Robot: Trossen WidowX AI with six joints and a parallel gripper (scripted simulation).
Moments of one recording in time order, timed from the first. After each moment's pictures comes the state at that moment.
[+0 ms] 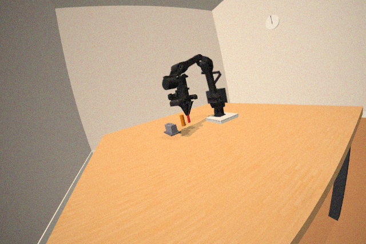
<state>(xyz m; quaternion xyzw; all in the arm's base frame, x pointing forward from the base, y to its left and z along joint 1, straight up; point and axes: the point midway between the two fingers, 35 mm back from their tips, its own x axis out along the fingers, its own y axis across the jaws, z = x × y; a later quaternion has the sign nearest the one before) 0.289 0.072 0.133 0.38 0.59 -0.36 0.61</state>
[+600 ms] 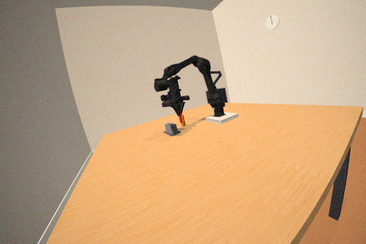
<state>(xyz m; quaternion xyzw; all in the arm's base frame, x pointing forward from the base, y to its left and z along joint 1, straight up) 0.316 0.028 0.135 0.38 0.59 -0.36 0.61</state>
